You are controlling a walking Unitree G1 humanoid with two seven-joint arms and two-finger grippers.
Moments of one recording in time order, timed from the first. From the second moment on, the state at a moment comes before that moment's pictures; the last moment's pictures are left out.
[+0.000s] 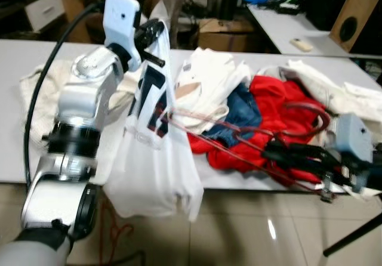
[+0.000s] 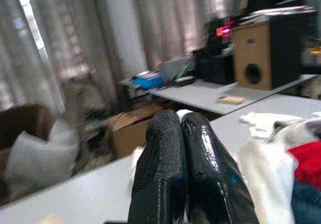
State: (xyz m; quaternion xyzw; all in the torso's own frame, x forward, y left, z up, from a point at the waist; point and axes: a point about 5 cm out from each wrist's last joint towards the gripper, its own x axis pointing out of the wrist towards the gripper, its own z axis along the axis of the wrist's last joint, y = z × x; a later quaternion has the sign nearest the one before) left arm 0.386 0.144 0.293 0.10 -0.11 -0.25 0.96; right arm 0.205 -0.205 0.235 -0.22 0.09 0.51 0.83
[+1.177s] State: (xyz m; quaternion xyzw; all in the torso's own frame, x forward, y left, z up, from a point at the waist) left arm 0.348 0.139 0.442 -0.02 -0.40 -0.29 0.87; right arm 0.369 -0.214 0.380 -0.32 -0.23 0.16 0.91
